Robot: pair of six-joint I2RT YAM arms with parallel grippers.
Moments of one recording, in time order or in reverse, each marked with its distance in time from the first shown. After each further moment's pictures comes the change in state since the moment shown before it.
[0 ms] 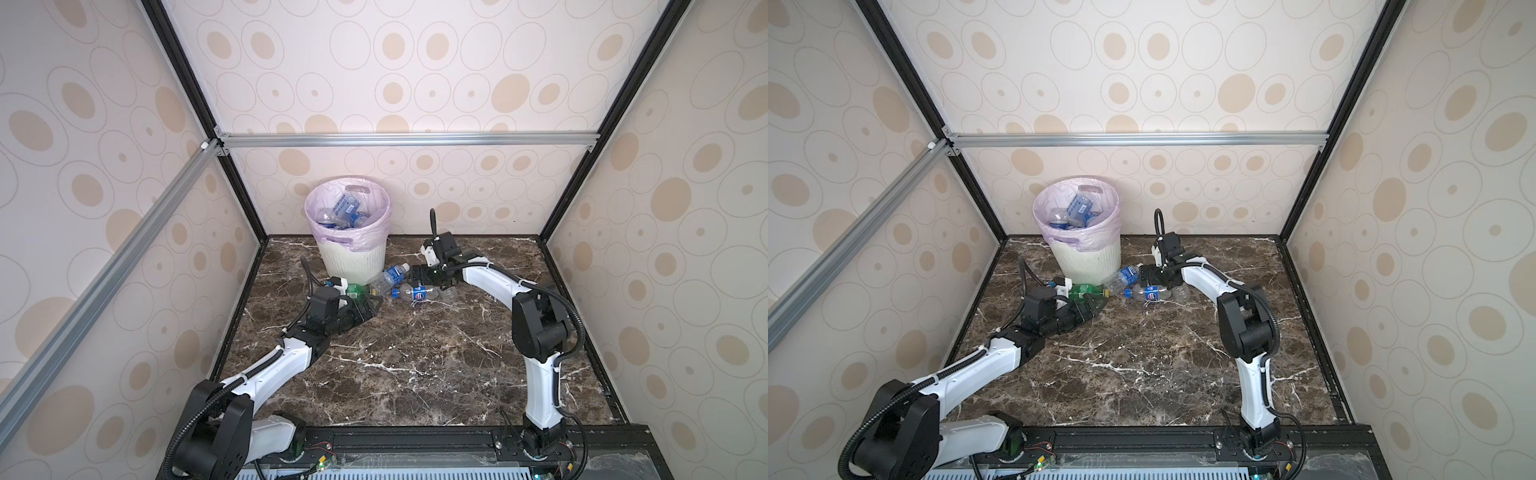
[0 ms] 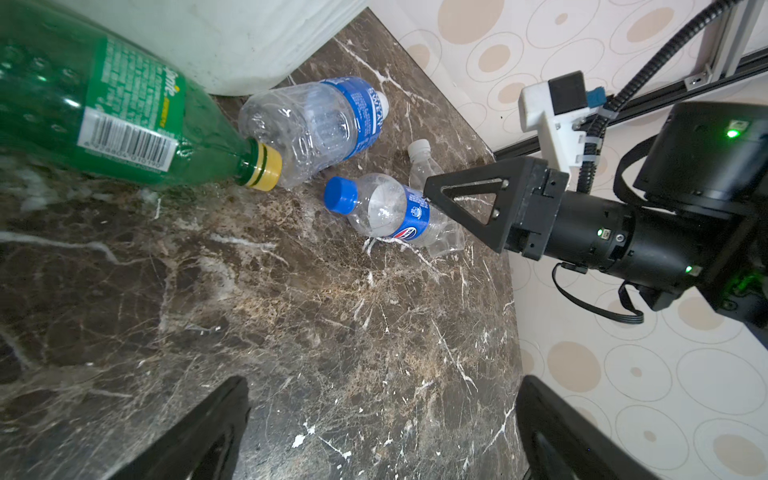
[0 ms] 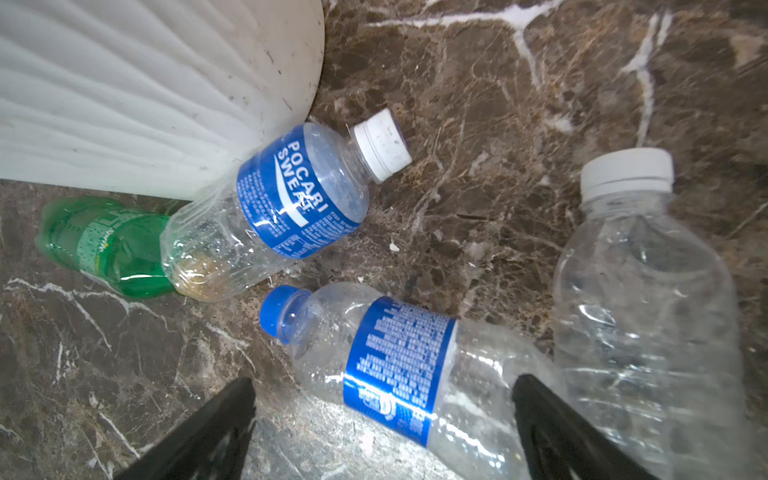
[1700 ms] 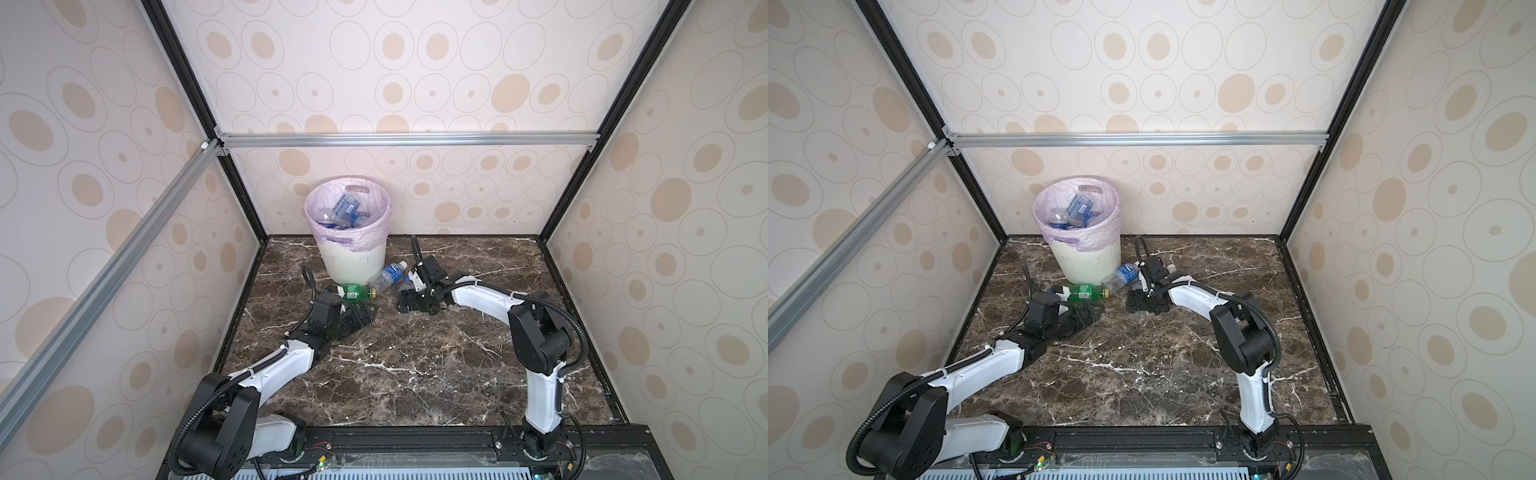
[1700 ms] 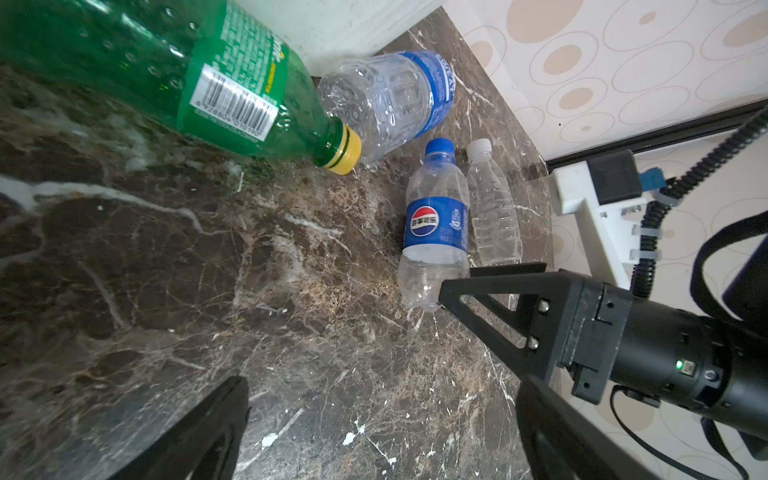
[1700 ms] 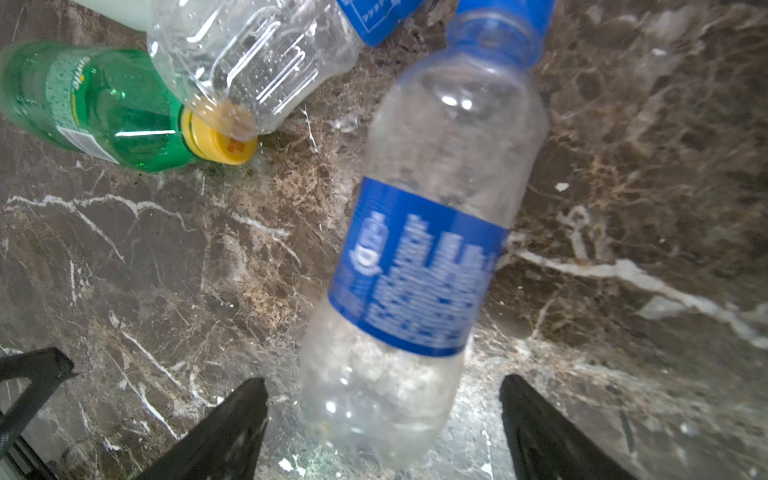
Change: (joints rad) left arm 0.000 0.036 -0.047 0.001 -0.086 -0.023; right arm 0.151 -0.099 -0.215 0.048 0.013 0.159
